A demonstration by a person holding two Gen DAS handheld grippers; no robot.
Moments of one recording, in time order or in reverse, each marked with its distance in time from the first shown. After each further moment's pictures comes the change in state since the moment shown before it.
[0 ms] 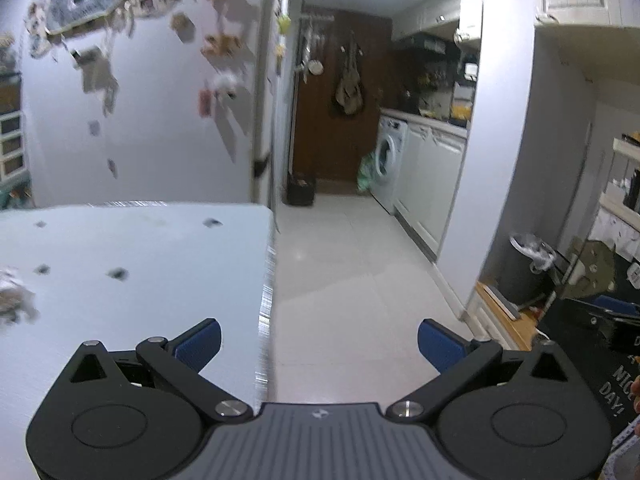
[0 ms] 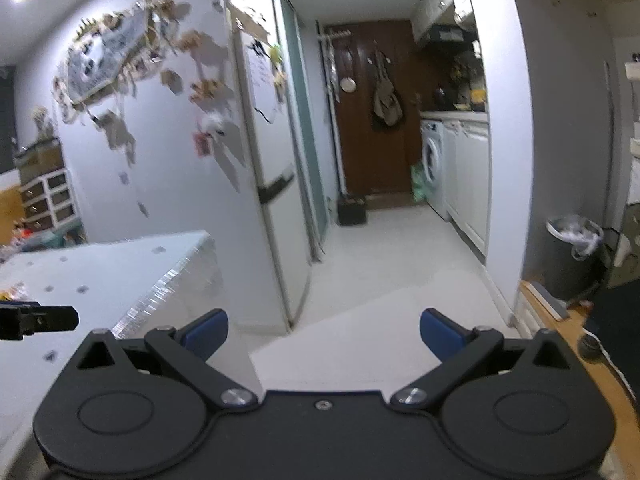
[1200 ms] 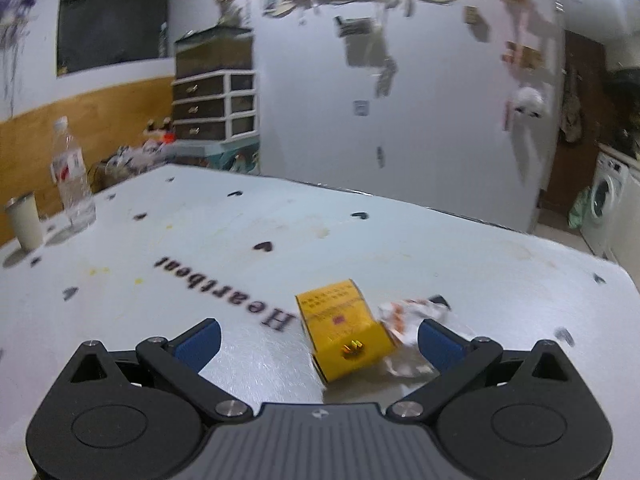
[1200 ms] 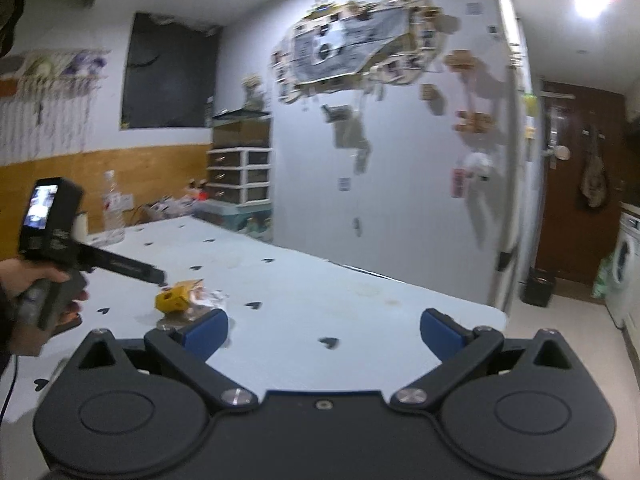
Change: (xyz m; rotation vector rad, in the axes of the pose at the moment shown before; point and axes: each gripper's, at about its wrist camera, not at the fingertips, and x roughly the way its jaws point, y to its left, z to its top) left arm 0.001 0.380 0.020 -0.248 0.013 0.563; right arm 0.074 0.318 0.028 -0.351 -0.079 0.519
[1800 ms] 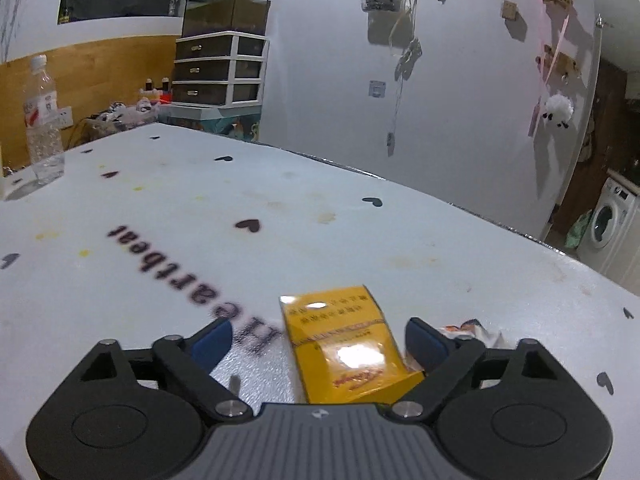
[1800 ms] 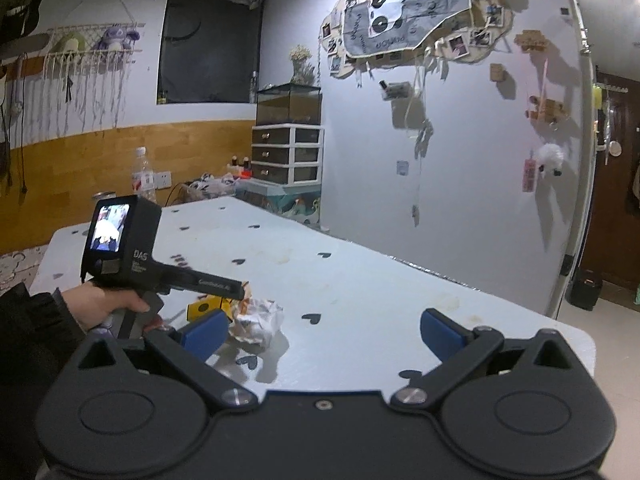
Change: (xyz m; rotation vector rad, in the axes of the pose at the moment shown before) left arm 0.084 0.010 -0.002 -0.102 0.040 -0.056; right arm 0.095 0.049 0.021 -0.030 0.067 0.122
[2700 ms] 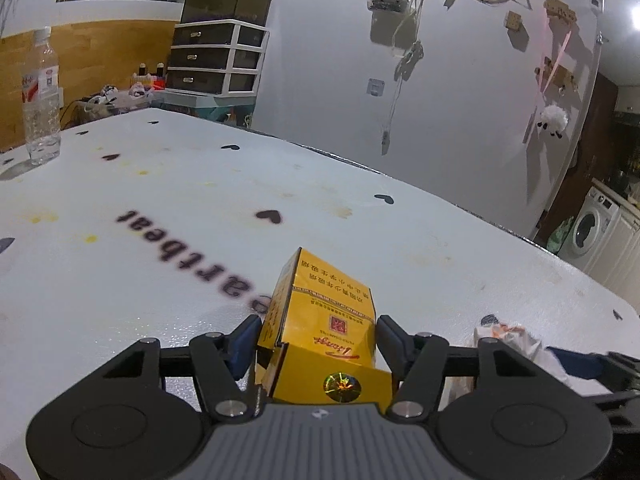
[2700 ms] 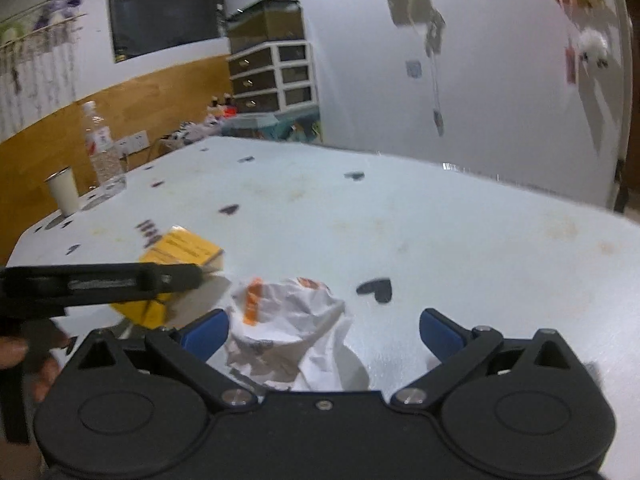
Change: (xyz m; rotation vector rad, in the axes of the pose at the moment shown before) left arm 0.003 0.042 0.000 -0.023 0.022 -0.065; right arm 0.190 0.030 -0.020 0.187 0.234 0.018
